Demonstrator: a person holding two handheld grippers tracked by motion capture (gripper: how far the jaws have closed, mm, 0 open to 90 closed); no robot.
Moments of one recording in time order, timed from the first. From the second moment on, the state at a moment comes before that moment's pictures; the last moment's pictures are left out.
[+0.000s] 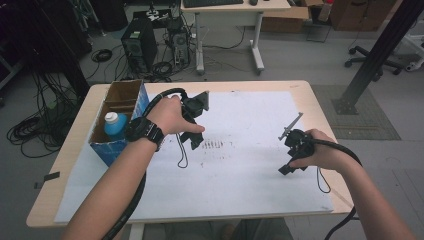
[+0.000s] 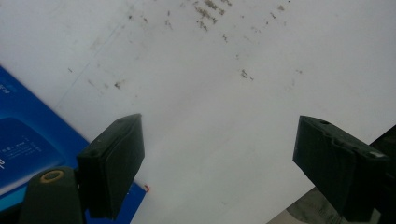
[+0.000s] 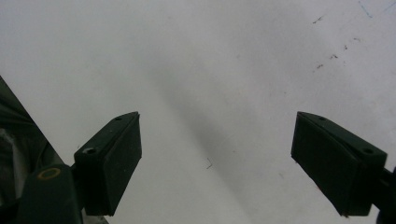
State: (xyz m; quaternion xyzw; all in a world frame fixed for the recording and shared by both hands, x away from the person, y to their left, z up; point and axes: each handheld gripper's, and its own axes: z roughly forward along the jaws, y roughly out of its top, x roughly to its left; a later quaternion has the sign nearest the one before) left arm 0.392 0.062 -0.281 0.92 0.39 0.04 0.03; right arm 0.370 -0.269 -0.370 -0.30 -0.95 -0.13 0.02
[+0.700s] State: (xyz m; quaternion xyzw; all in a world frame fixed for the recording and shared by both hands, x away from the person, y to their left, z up) left arm 0.389 0.064 -0.287 0.91 0.40 0.04 0.04; right arm 0.368 -0.267 -0.367 -0.29 -0.95 -0.13 0.01
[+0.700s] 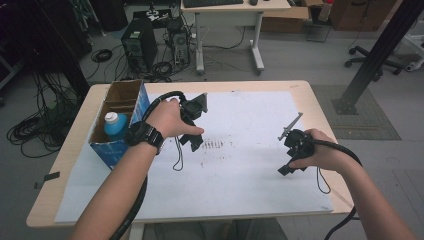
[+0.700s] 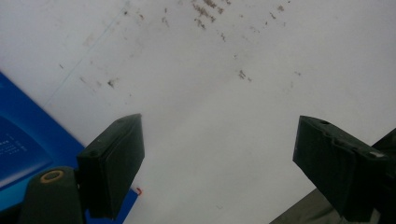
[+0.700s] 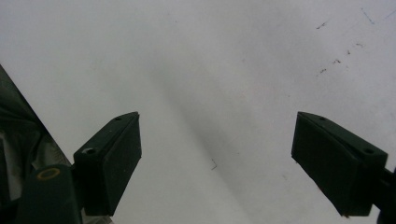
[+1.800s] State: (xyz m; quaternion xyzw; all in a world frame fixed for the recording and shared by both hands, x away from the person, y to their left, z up) left arm 0.391 0.054 -0.284 0.92 0.39 0.03 0.04; right arm 0.362 -0.268 -0.359 -0.30 -0.95 -0.14 0.01
